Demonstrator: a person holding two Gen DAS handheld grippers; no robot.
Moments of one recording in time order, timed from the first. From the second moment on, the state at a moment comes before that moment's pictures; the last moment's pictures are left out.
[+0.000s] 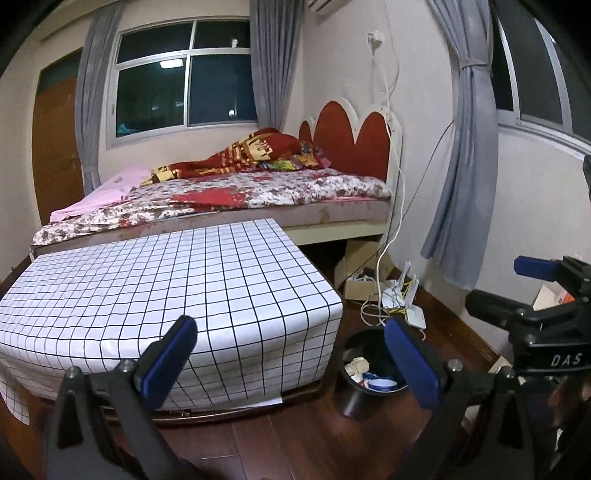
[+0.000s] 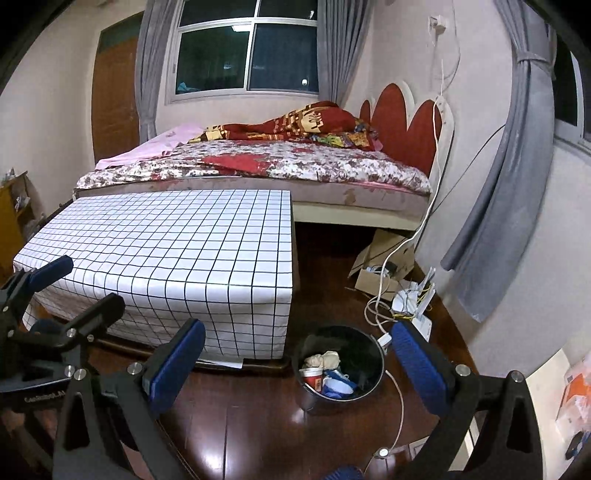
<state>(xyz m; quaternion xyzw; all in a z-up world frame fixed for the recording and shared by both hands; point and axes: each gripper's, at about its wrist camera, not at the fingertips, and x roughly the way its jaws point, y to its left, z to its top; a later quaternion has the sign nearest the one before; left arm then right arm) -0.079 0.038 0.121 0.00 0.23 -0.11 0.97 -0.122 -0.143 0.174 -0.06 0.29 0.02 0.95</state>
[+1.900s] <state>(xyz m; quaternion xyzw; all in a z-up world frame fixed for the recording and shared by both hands) -0.089 0.028 0.135 0.01 0.20 -0.13 0.97 -0.134 -0.150 0.186 -0.06 0.28 0.01 0.96</state>
